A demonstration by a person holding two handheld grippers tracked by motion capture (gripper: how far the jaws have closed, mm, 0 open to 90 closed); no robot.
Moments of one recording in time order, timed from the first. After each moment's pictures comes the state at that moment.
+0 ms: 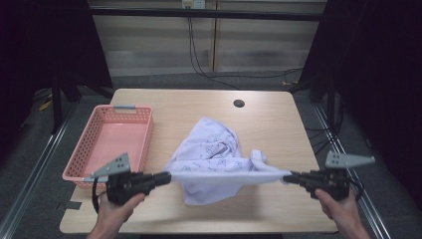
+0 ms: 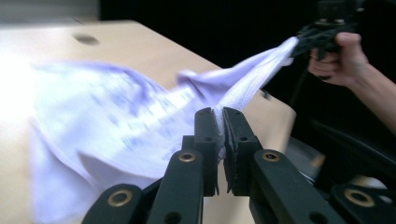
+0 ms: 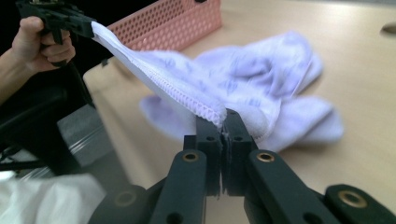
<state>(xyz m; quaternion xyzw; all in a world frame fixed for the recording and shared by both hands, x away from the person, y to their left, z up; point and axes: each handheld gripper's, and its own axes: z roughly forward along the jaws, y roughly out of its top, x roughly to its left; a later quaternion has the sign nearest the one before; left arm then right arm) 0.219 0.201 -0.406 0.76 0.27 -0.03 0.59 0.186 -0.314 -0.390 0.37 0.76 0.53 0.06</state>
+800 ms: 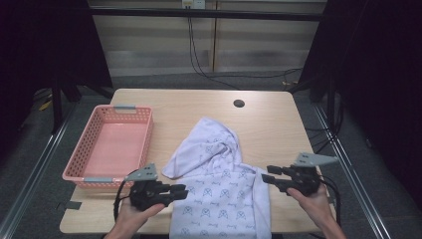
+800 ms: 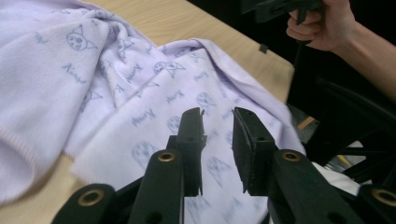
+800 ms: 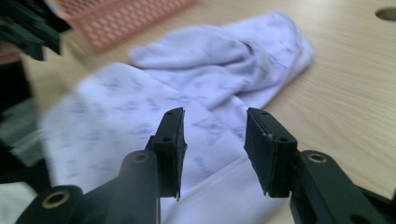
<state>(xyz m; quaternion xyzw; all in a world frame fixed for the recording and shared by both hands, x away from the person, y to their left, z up) 0.255 0.147 -0.448 0.81 0.28 -0.07 0.52 0.240 -0.273 -0.432 0.38 0.79 0.47 0.10</state>
